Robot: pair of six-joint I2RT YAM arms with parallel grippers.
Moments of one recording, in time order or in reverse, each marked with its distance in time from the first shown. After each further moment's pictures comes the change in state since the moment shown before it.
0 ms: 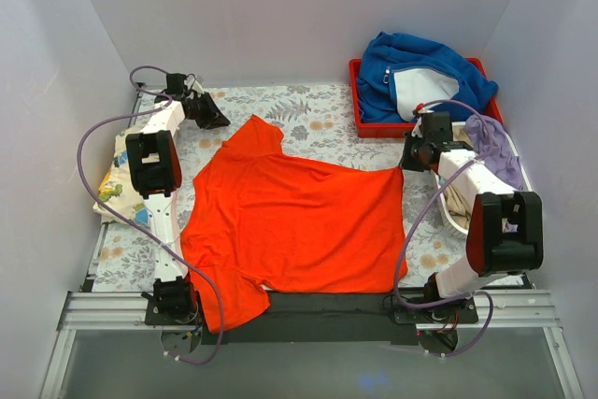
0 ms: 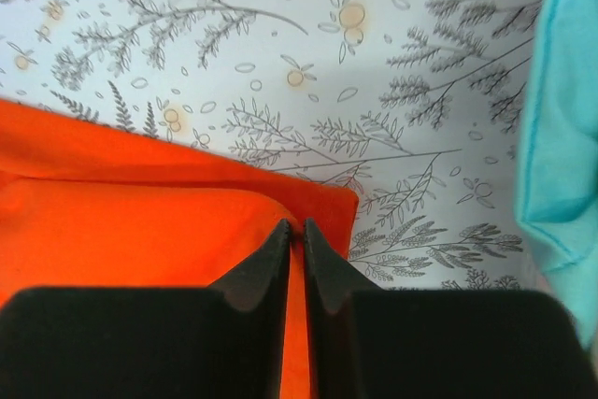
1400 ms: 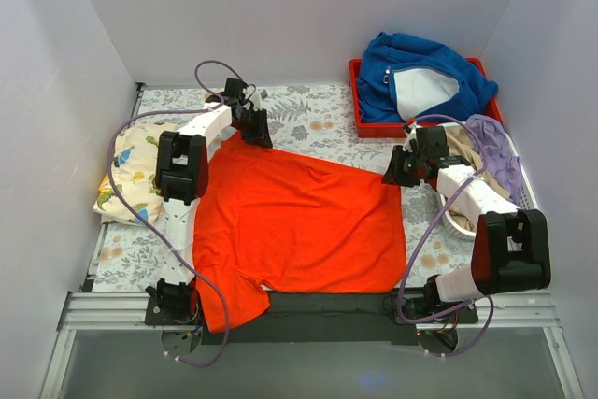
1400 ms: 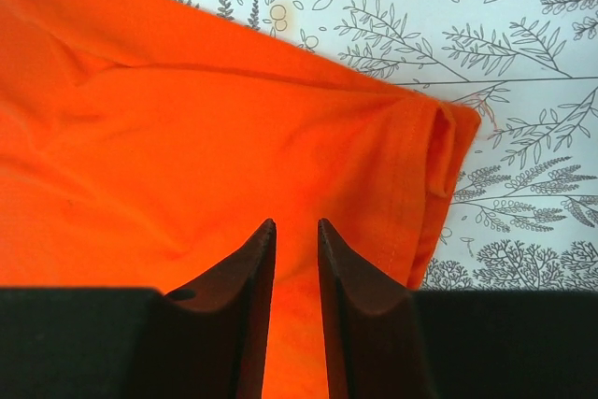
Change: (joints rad) left arm -0.308 -0.066 -0.080 -0.158 -0.053 0.264; right arm 0.049 -0.106 -0.137 -0.011 -0.180 0.060
